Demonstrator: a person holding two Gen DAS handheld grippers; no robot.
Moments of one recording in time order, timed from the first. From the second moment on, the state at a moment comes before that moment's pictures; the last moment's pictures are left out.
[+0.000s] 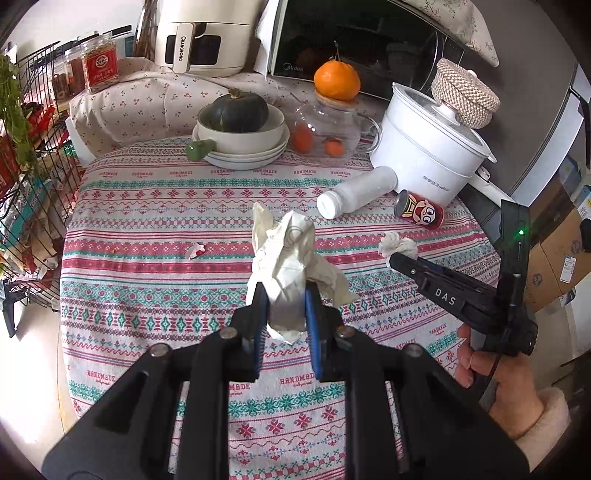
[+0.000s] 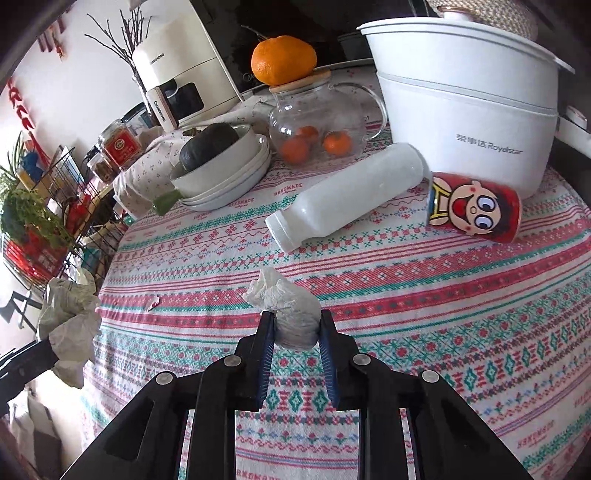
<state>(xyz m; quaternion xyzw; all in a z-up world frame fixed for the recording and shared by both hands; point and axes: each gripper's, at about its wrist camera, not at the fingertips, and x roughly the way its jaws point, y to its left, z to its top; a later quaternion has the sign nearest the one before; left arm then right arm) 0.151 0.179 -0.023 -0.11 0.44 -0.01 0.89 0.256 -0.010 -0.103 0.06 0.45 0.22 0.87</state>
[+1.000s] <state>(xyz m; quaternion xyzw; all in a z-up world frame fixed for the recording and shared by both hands) 0.082 -0.103 -0.032 0.03 0.45 -0.27 0.85 0.044 -0.317 -0.030 0.15 0.45 0.05 0.88</state>
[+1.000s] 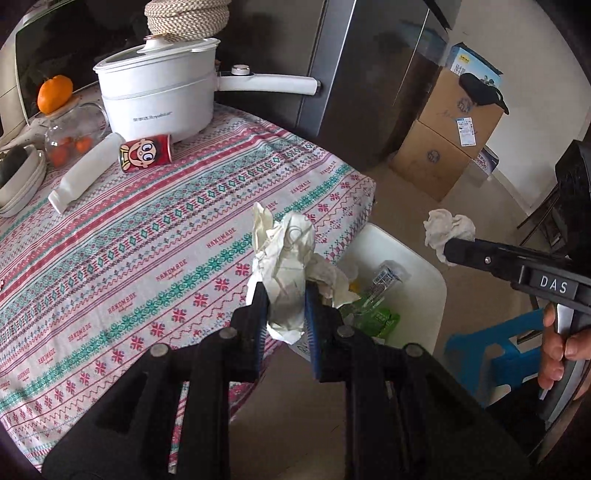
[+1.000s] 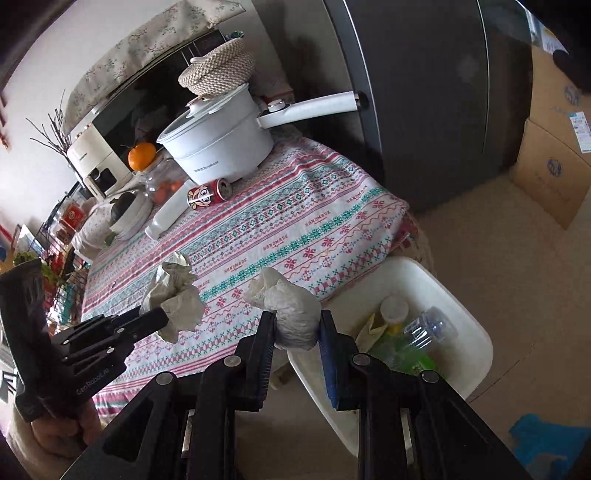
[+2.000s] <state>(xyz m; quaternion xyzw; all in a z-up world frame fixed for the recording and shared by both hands) 0.073 -0.237 -0.108 0.13 0.50 -0.29 0.81 0.008 -0.416 -0.085 0.20 0.52 -0.04 0.83</state>
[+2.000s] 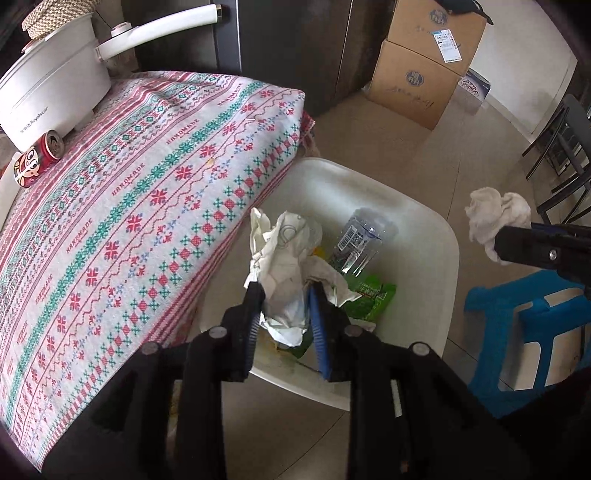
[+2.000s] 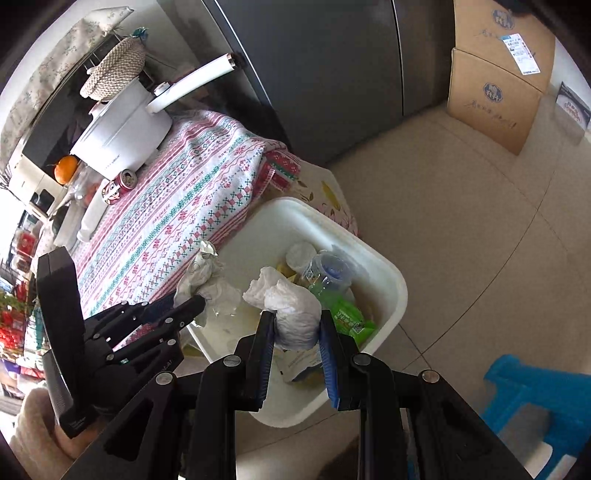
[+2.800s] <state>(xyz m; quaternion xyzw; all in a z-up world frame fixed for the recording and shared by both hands) 0.081 -0.173 -0.064 0.10 0.47 -0.26 0.84 0.017 -0.405 -0.109 0.18 0.58 -0.06 0.79</state>
